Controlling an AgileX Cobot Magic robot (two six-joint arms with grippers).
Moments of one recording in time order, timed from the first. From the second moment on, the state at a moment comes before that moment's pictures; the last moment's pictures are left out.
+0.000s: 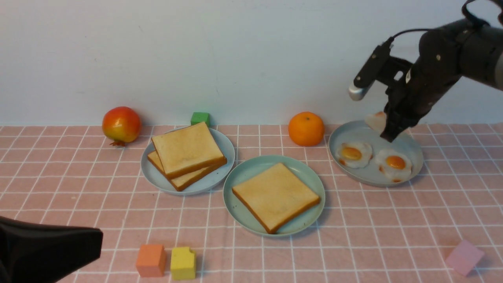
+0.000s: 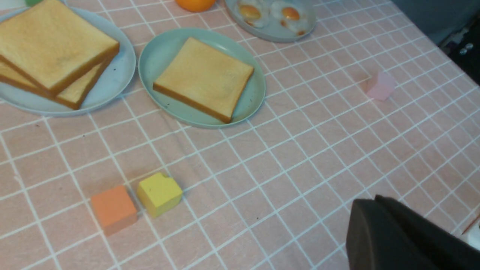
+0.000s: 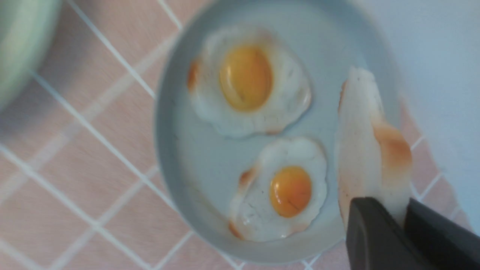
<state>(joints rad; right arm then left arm) 0.24 1.89 -1.65 -0.16 0.82 -0.64 -0.74 0.61 -0.82 -0.04 0.76 -0.34</state>
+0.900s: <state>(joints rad) 0.79 1.93 -1.32 -0.97 0.57 0.37 -0.74 0.61 -0.82 0.04 0.78 -0.33</state>
